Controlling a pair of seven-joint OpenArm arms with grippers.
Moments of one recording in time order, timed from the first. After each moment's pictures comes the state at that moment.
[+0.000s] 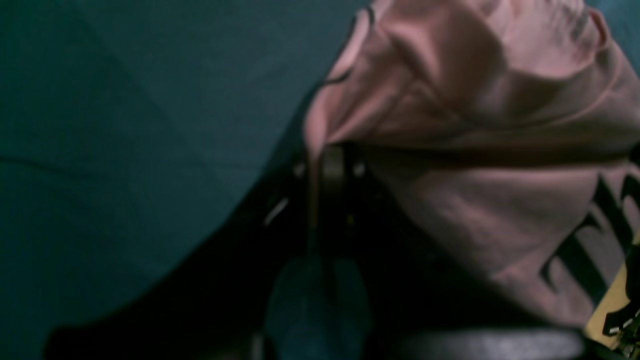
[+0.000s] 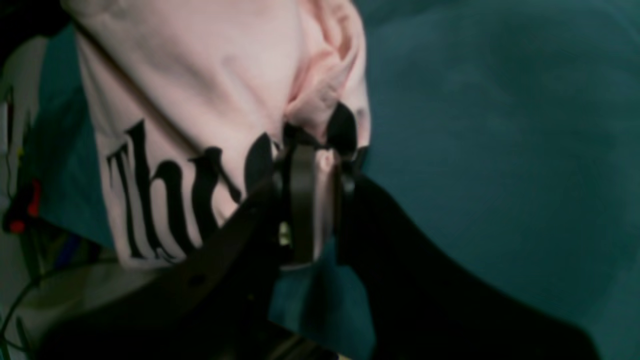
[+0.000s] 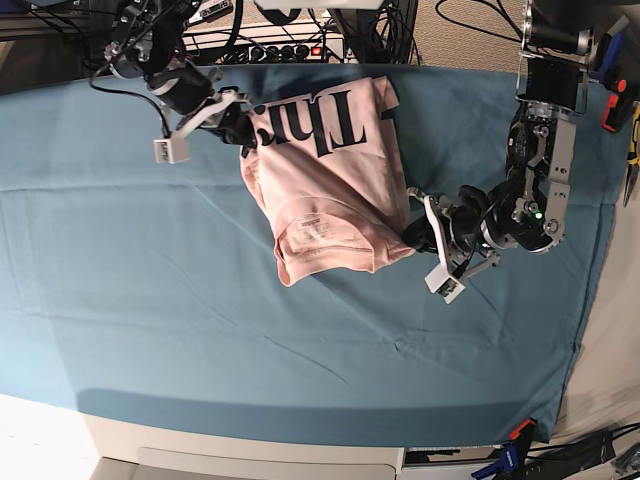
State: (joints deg) left arm -10.4 -17.5 8.3 91.9 -39.5 -27.3 63.5; right arm -23.7 -6.3 27.1 111.1 37.0 32.8 -63.4
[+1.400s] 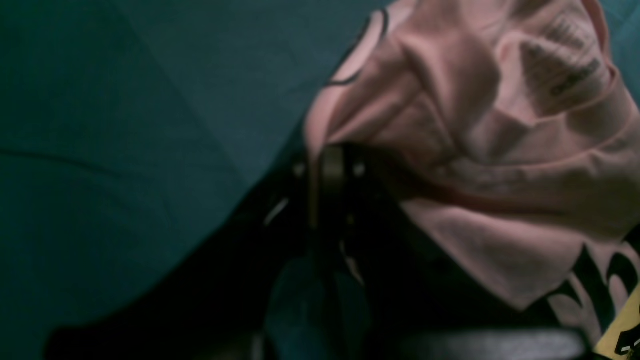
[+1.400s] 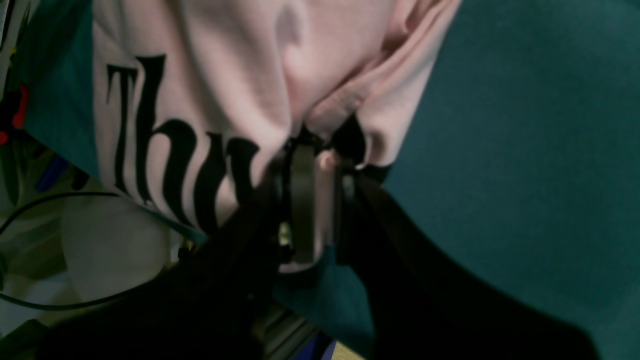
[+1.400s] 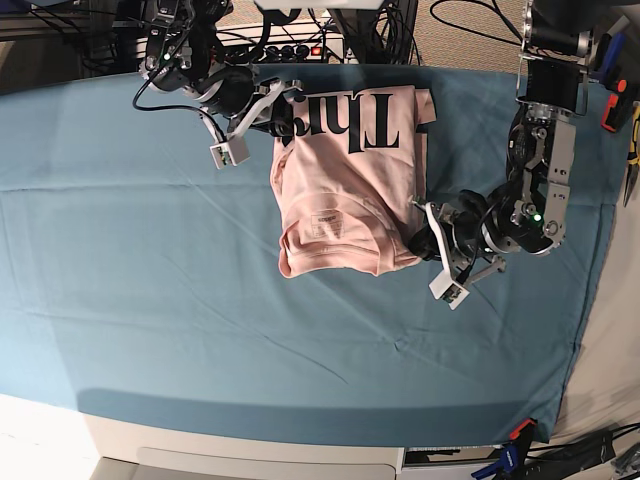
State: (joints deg) left arm -10.8 -17.5 8.3 91.9 -36.3 -26.4 61.6; right arm -24.3 -6.0 13.9 111.4 29.4 32.7 -63.6
